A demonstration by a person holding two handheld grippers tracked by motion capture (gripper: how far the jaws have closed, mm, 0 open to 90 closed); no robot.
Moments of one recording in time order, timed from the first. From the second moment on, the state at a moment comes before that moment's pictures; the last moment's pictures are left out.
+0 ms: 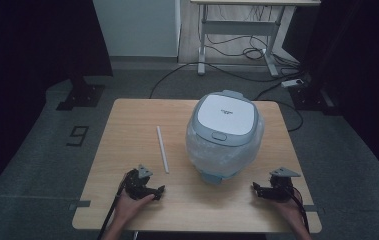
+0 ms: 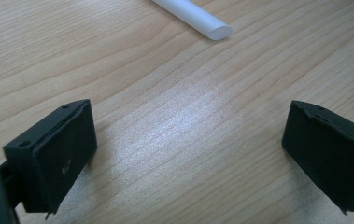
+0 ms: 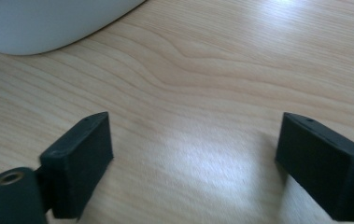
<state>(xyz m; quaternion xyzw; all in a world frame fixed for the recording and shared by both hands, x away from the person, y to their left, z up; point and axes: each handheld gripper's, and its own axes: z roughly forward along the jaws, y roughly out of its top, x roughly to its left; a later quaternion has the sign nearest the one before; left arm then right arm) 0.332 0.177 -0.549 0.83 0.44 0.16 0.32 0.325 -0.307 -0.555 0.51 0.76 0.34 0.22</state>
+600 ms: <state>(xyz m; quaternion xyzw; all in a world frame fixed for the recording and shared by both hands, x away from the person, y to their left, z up) 0.331 0.179 -0.549 0.83 0.43 0.16 0.32 0.323 -0.313 -0.554 0.52 0.75 0.34 0.23</state>
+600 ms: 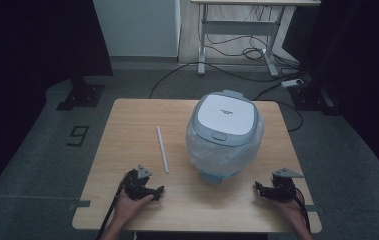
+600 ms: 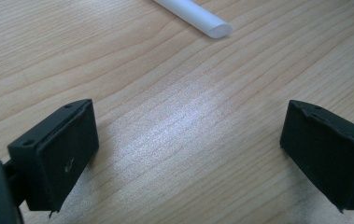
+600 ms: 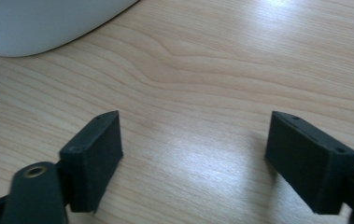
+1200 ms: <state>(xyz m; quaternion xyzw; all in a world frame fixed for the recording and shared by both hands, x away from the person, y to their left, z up) 0.332 0.179 -0.549 0.83 0.43 0.16 0.32 0.296 -0.345 -0.513 0.50 0.71 0.46 0.20</state>
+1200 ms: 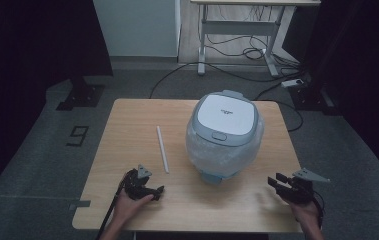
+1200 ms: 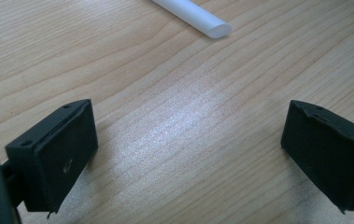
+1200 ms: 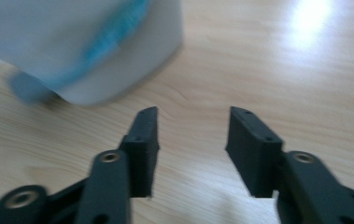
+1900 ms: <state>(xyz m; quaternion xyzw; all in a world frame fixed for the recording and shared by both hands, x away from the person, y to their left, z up) 0.332 0.179 -0.549 0.83 0.43 0.16 0.32 0.275 -0.330 -0.436 0.41 0.71 0.54 0.21</state>
